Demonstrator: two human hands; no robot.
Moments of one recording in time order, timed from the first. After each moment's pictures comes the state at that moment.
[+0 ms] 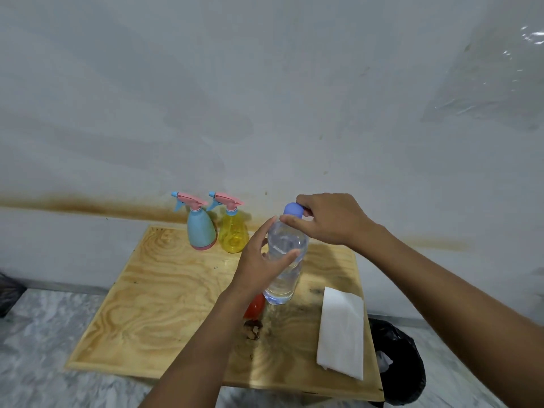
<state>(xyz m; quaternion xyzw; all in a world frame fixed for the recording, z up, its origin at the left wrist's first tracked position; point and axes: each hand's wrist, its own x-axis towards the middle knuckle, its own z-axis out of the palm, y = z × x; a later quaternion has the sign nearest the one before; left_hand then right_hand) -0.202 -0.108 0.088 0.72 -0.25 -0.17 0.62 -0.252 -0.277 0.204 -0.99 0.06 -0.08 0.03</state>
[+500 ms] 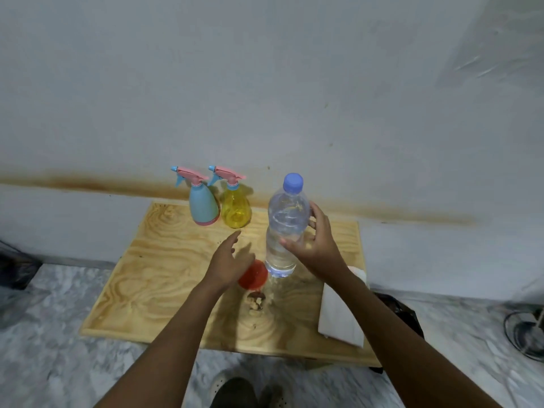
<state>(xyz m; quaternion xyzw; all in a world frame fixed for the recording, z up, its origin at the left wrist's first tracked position) -0.183 -0.055 0.023 0.83 -0.12 -0.23 0.50 -0.293 -0.241 0.070 -0.81 0.19 -0.14 0.54</state>
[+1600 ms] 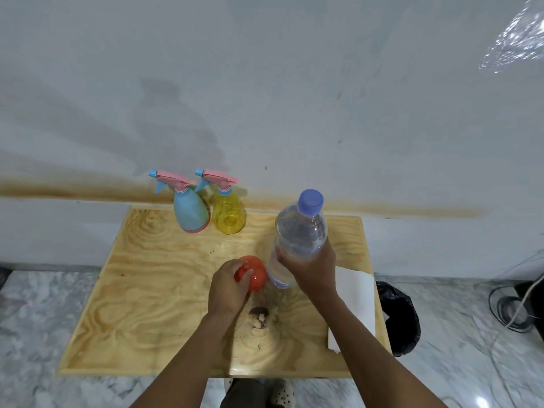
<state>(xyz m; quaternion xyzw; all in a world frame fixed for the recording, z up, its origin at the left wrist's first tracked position) -0.160 -0.068 -0.051 0.88 -0.16 -0.15 0.42 -0.252 -0.215 0.041 -0.76 0.35 -0.27 0.48</state>
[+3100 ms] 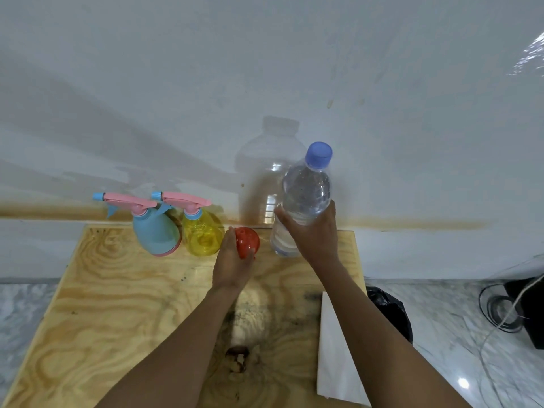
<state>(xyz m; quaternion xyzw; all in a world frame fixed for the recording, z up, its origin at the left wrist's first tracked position) -0.088 -0.179 -0.070 0.88 -0.15 -0.19 0.42 -0.171 -0.324 0.038 -0.79 0.38 -0.24 0.42</state>
